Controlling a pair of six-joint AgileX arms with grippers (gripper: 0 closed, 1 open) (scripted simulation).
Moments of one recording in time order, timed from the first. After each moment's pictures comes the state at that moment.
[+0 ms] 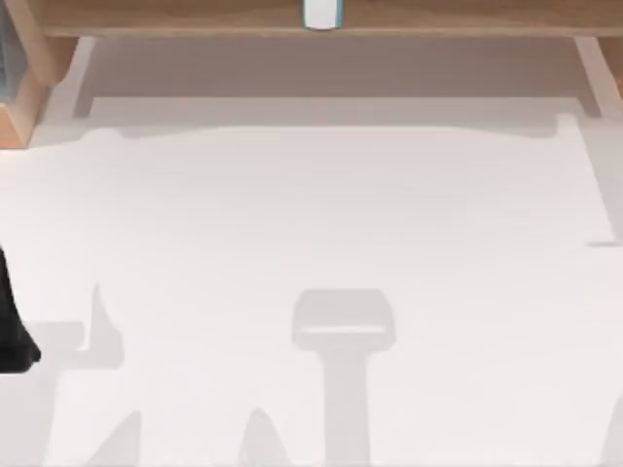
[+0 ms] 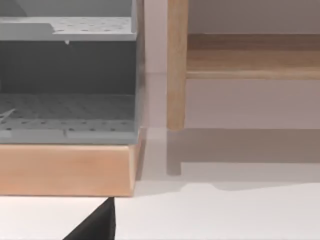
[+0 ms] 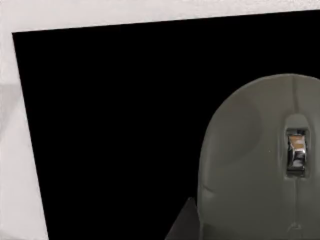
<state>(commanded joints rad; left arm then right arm) 0.00 0.00 0.00 0.00 0.00 0.00 -0.67 1.15 0.55 -0.83 -0.04 -0.60</state>
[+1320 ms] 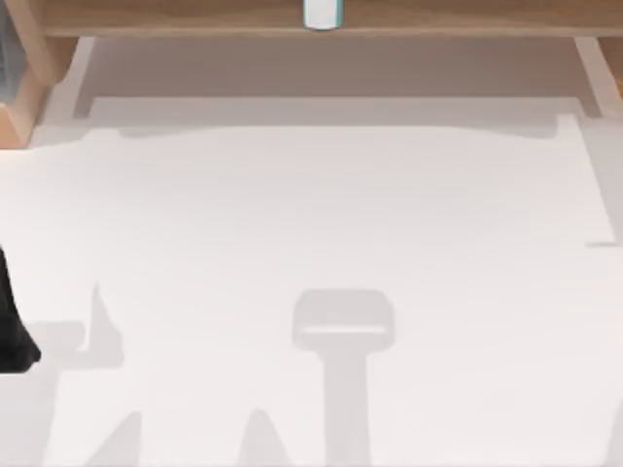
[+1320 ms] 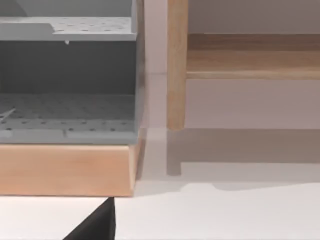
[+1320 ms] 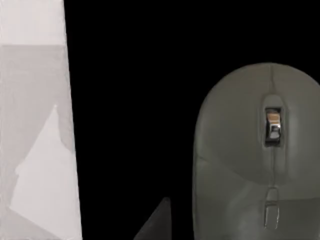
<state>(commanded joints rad) 0.00 0.00 0.00 0.00 0.00 0.00 -0.63 1.19 0.50 -0.80 -0.06 -0.62</state>
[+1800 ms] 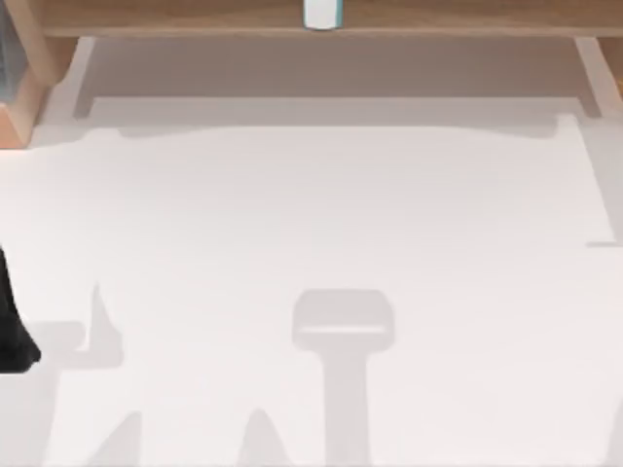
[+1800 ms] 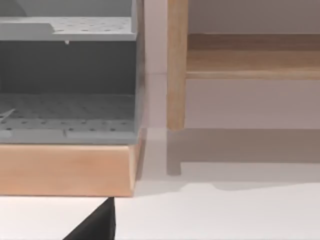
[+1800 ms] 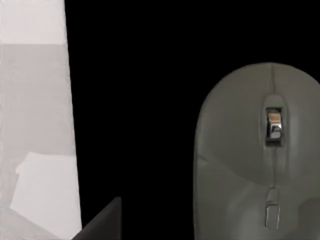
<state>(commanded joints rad) 0.00 0.00 0.00 0.00 0.00 0.00 -0.63 1.19 0.50 -0.80 -0.06 -0.62</state>
